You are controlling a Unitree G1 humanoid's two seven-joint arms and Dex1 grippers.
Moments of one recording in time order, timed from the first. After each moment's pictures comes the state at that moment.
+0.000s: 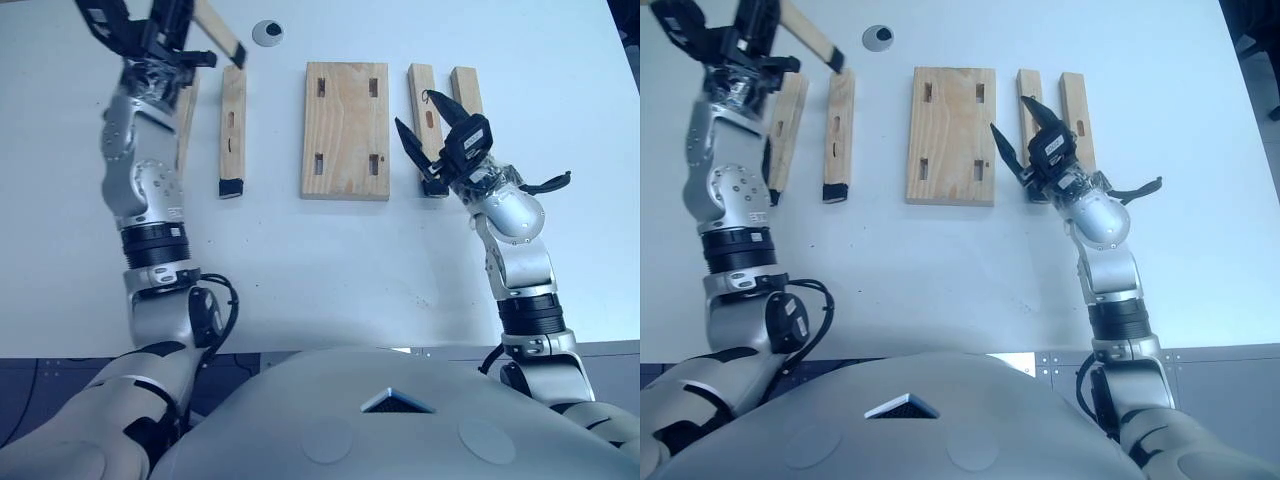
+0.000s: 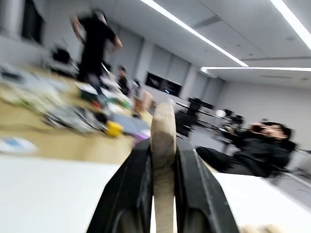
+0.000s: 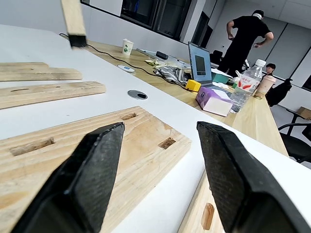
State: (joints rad) left arm -0.41 0.27 0.29 0.23 -0.47 0.11 -0.44; right arm -0.05 -0.32 0.14 0.01 0.05 -0.16 0.43
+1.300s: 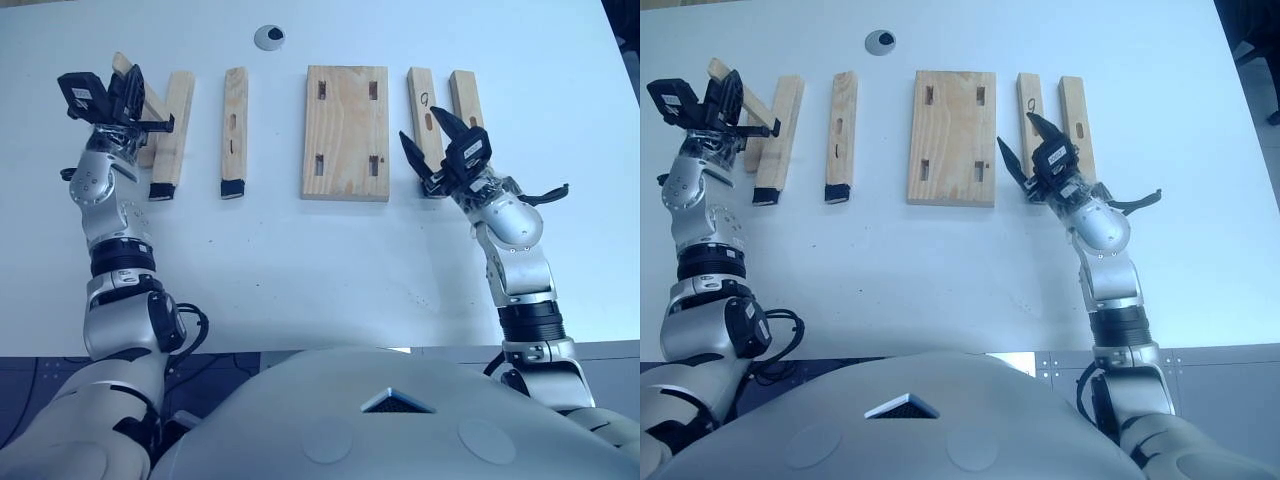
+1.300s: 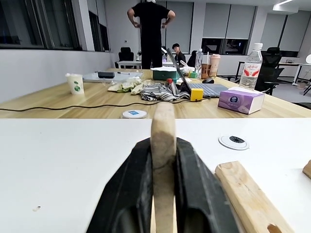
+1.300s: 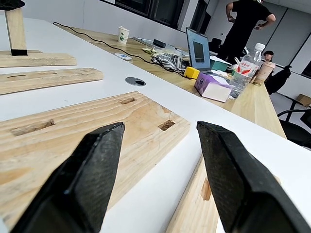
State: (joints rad) left arm -0.38 0.42 0.31 0.77 -0.29 -0.21 -0.47; right arm -0.01 -0.32 0.12 0.02 0.05 -0.12 0.43
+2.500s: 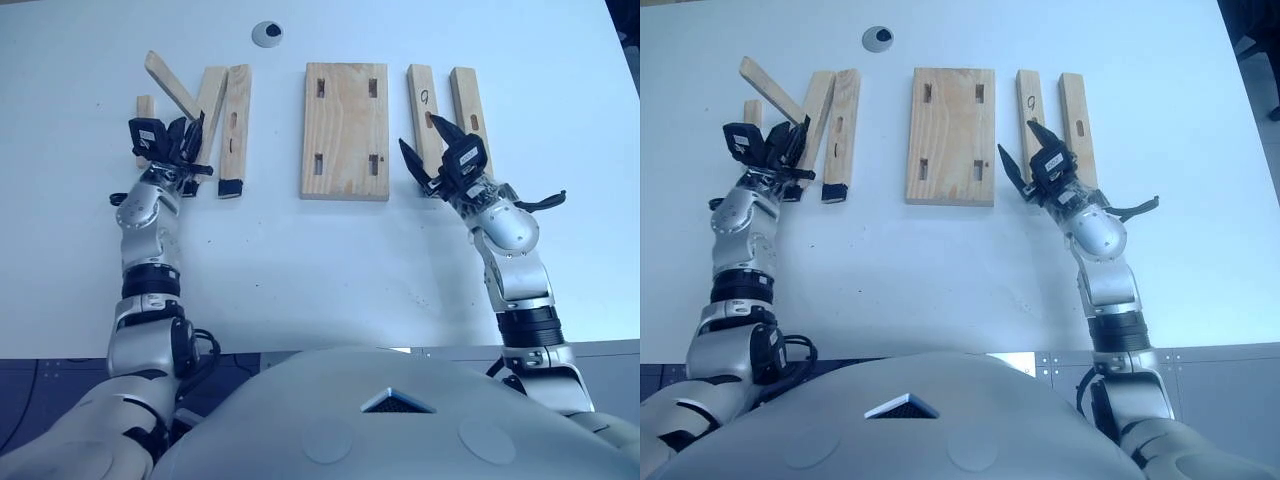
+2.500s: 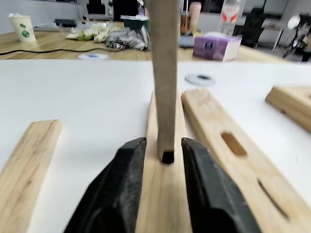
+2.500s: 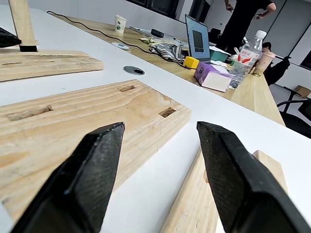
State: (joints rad) left arm -0.21 0.36 0.20 0.61 -0.26 -0.11 -0.46; right arm 0.02 -0.32 0.13 0.00 0.02 -0.12 0.40
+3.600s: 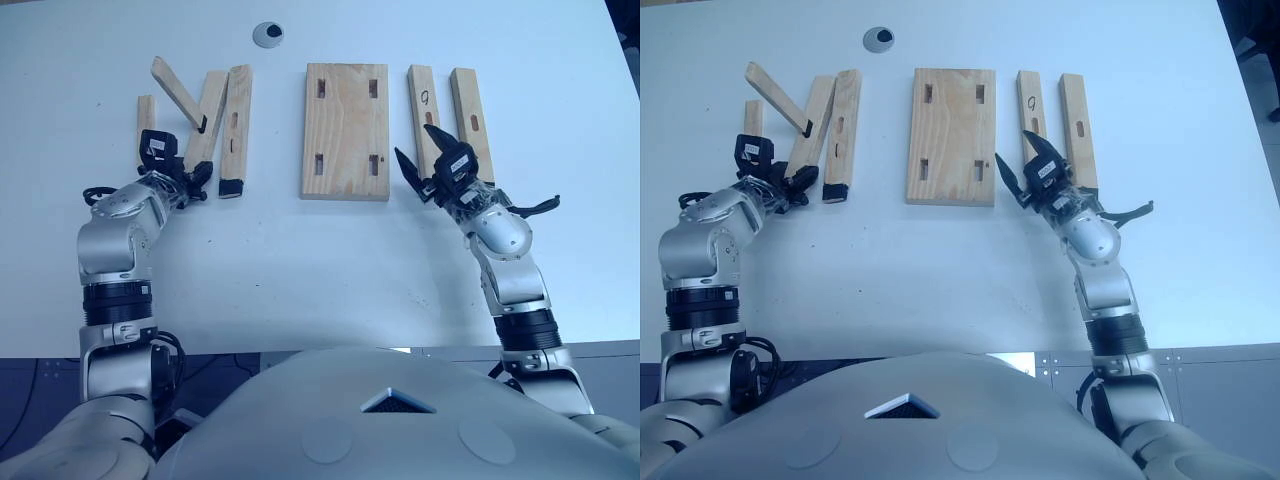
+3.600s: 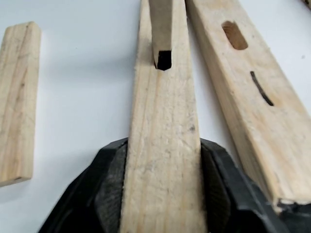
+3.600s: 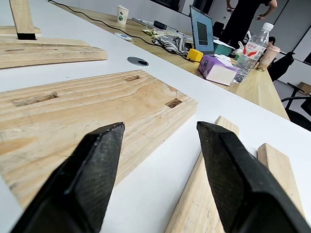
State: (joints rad) left arm -0.12 0.47 0.14 0.08 -0.21 0.72 -0.37; right arm 0.03 -0.32 0.16 0.01 -0.01 -0.11 0.39
